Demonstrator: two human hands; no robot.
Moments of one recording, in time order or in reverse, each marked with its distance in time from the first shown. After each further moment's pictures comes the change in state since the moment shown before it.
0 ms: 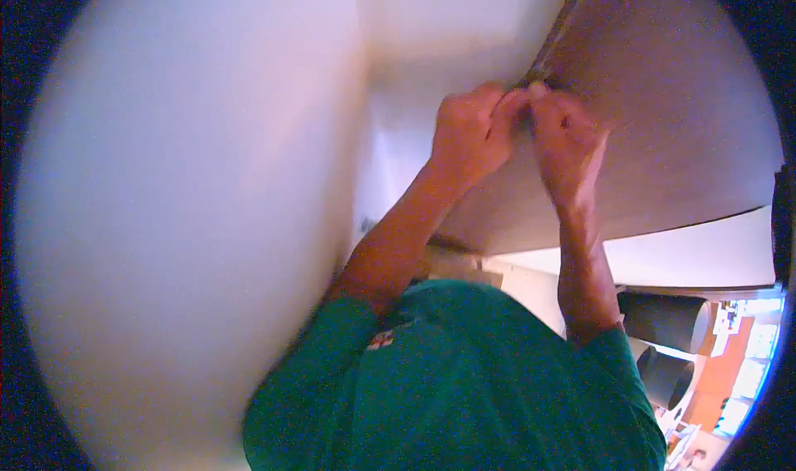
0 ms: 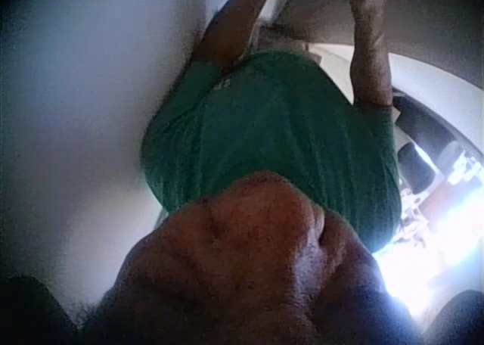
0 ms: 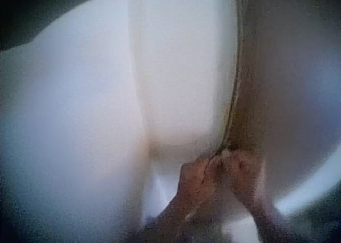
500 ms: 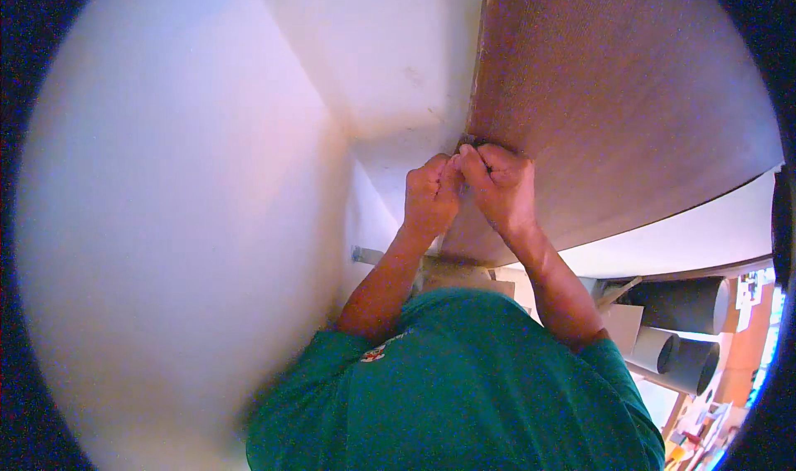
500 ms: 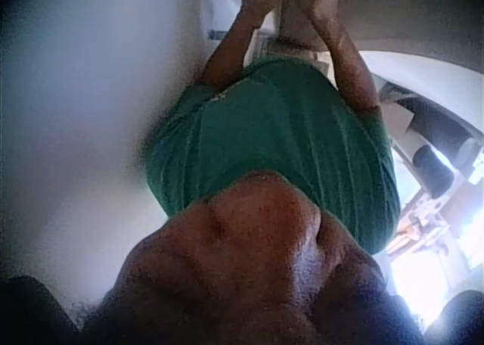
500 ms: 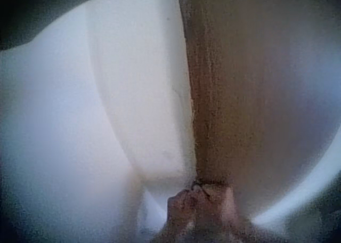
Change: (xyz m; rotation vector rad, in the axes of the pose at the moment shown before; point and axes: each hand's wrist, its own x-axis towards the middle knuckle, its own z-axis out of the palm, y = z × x) left_hand -0.031 0.003 0.000 -0.138 -0.157 -0.415; right_hand -0.019 0.025 0.000 -0.010 -0.163 0.120
